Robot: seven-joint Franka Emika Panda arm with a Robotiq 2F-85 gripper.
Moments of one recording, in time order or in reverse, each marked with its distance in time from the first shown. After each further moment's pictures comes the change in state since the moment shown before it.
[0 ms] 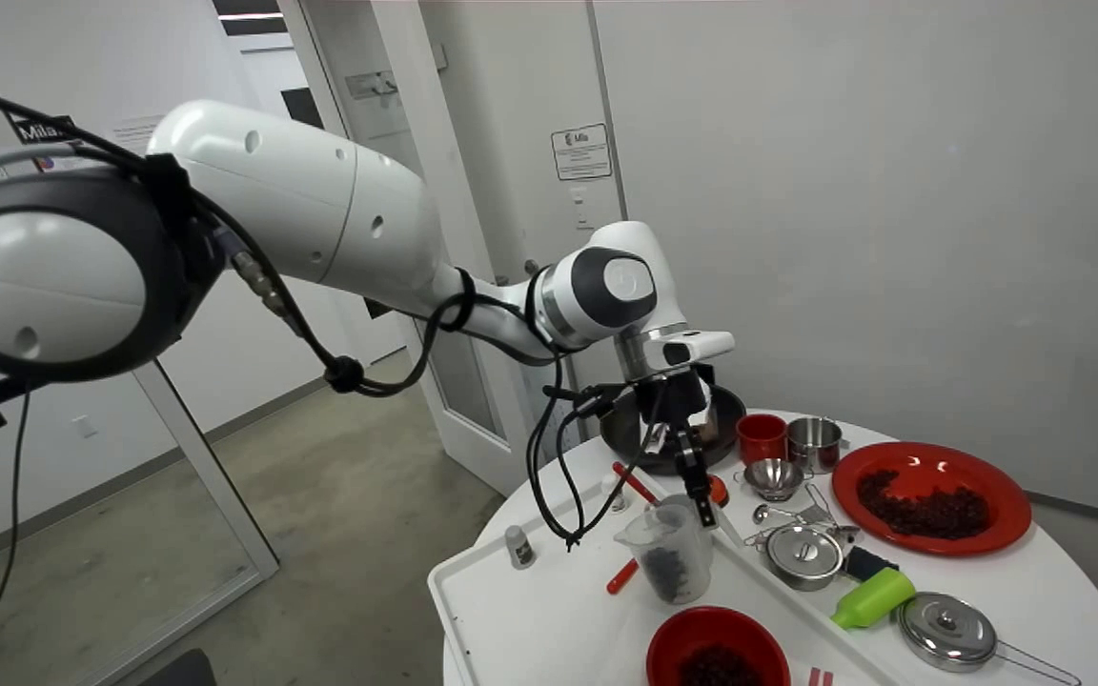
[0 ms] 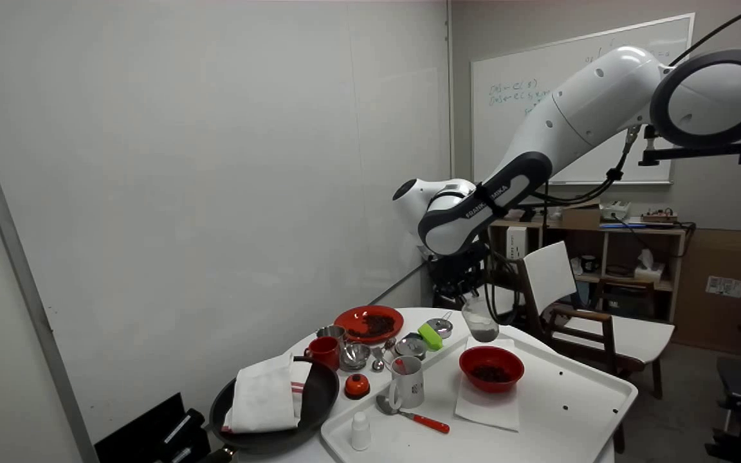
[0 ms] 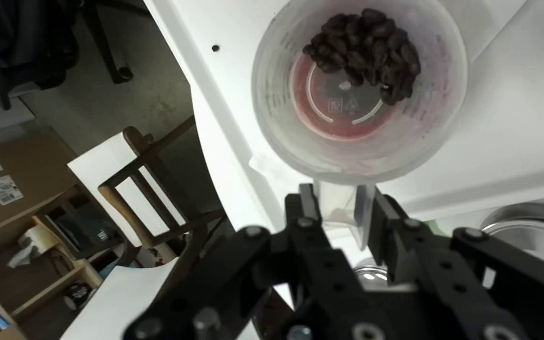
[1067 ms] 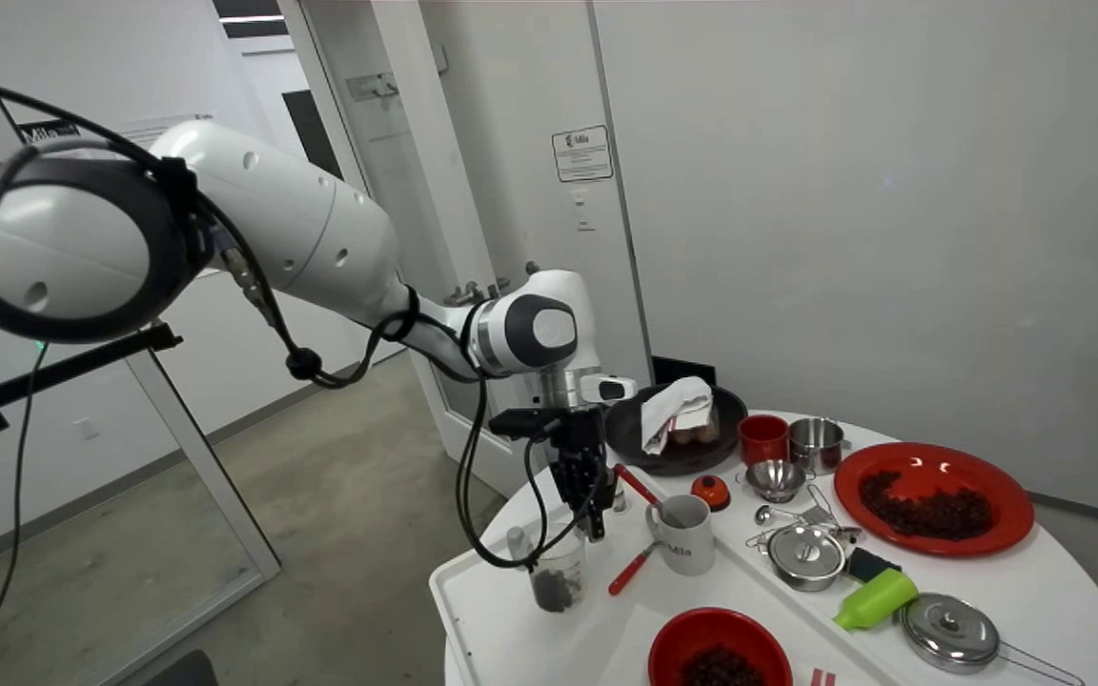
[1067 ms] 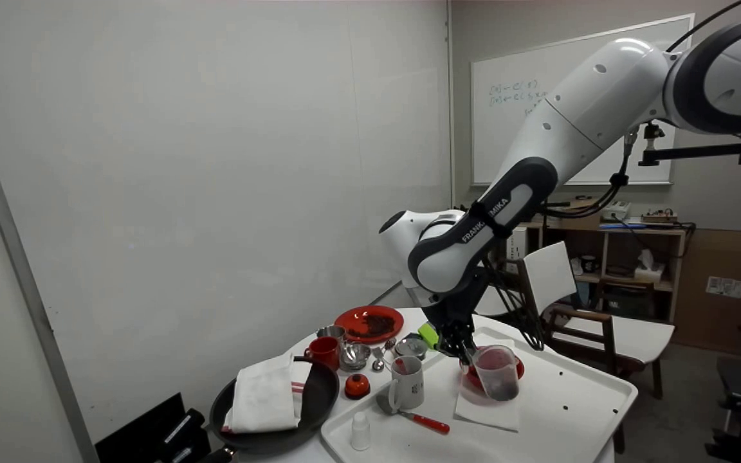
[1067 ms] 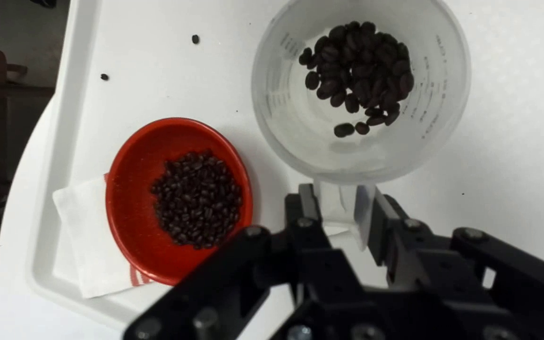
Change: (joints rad) arm 0.153 -0.045 0.011 -0.213 0.193 0.056 -0.601
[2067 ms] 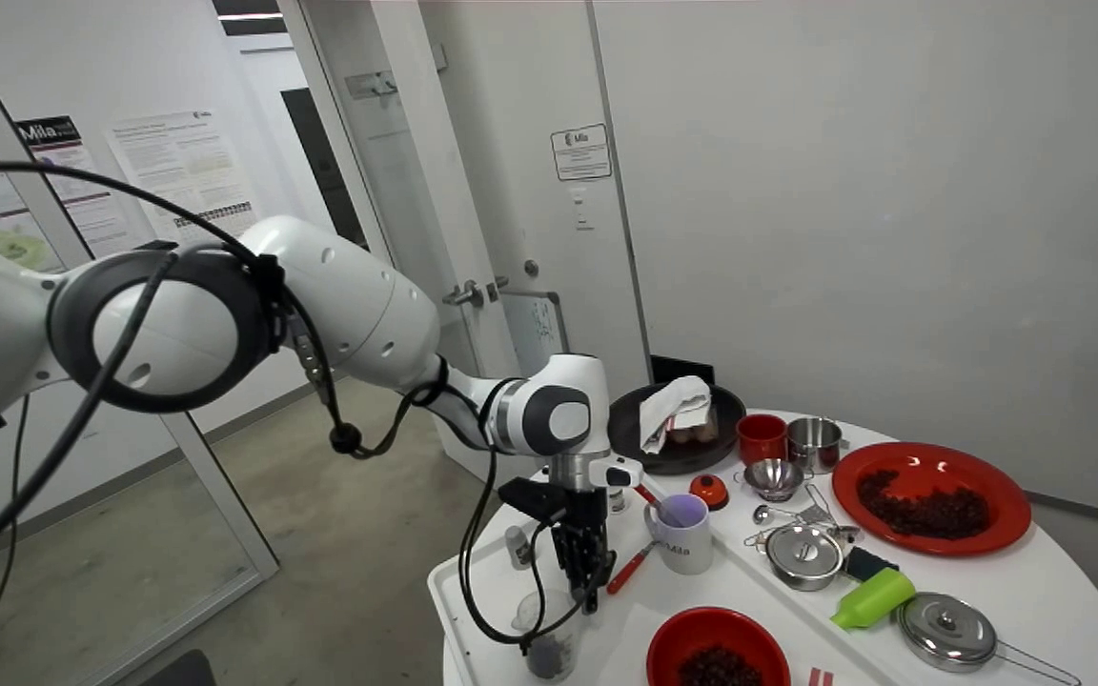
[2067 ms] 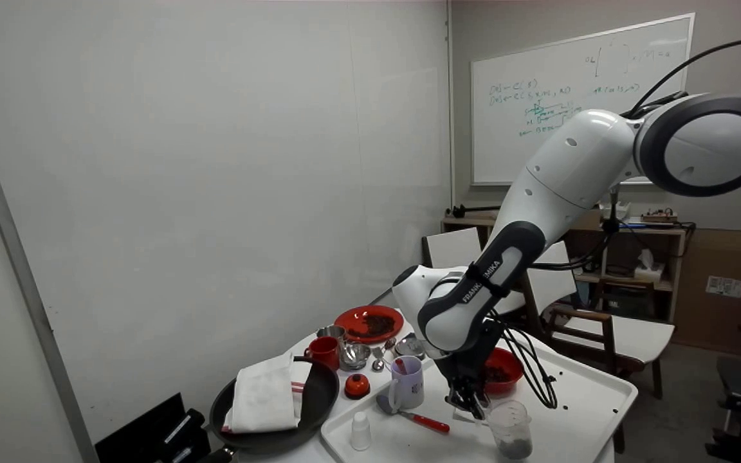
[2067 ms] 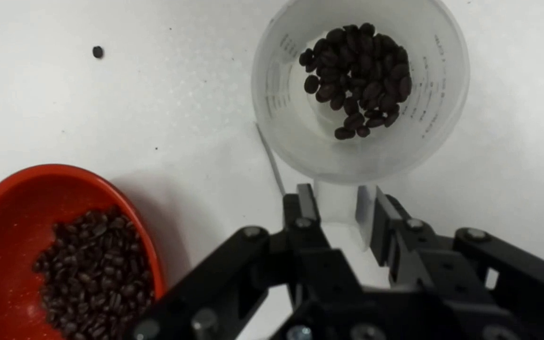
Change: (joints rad) arm -0.003 0.204 -0.017 0.052 0.108 0.105 -0.008
